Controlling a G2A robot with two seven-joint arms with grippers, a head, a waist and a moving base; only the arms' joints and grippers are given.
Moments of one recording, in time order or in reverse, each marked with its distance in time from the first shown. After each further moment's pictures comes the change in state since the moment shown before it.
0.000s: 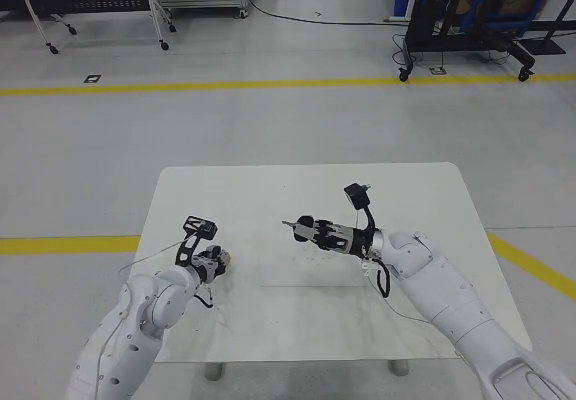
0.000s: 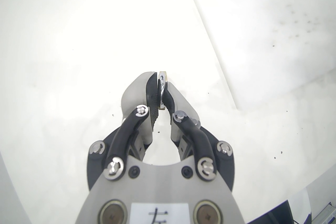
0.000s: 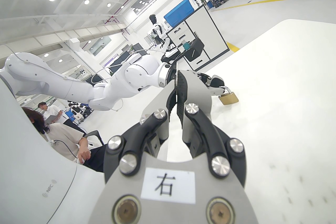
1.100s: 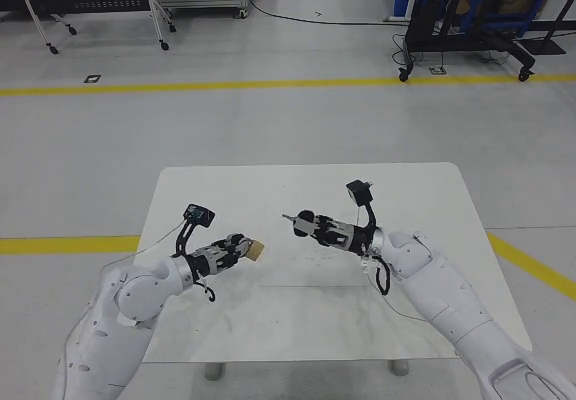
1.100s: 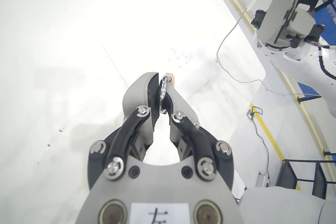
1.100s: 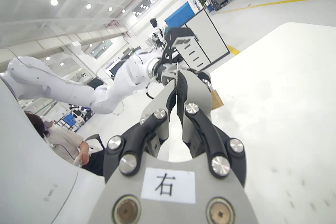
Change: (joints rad) left arm -0.026 -0.013 -0.100 0.050 -0.606 -0.324 0.010; right arm -0.008 -0.008 0.011 -0.022 0.049 0.027 -0.083
